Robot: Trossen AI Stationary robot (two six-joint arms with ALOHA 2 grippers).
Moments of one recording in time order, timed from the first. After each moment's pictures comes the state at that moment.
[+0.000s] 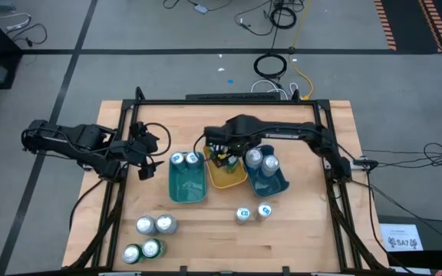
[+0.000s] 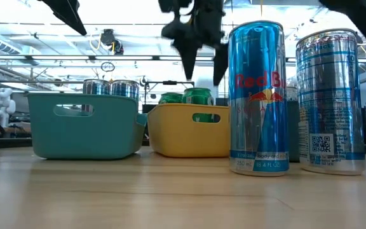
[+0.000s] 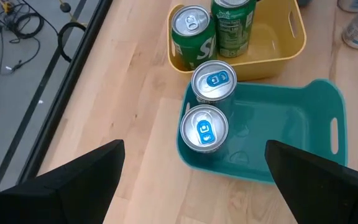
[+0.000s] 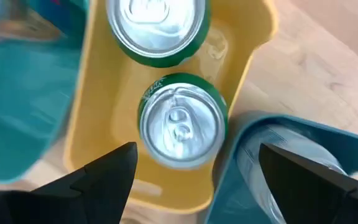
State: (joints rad) left arm -0.22 0.97 1.14 -1.17 -0.43 -0.28; right arm -0.07 2.13 2.13 -1.44 0.06 0.92
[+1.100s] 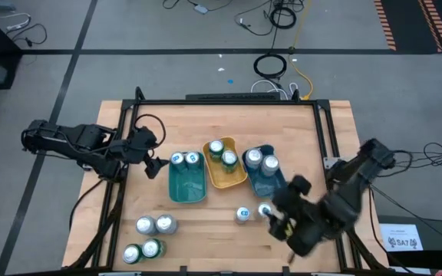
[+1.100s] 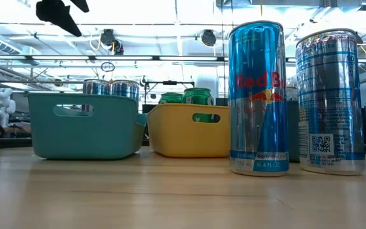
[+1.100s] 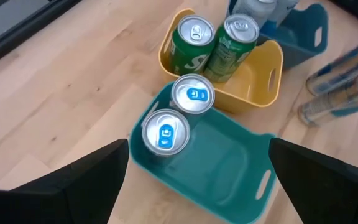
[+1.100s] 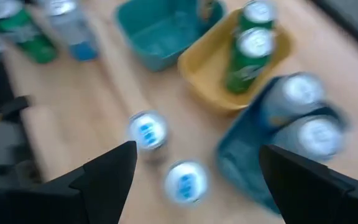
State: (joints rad) left arm -0.22 0.97 1.14 -1.11 -0.37 -0.78; right arm 0.75 1.69 1.80 -1.41 0.67 1.21
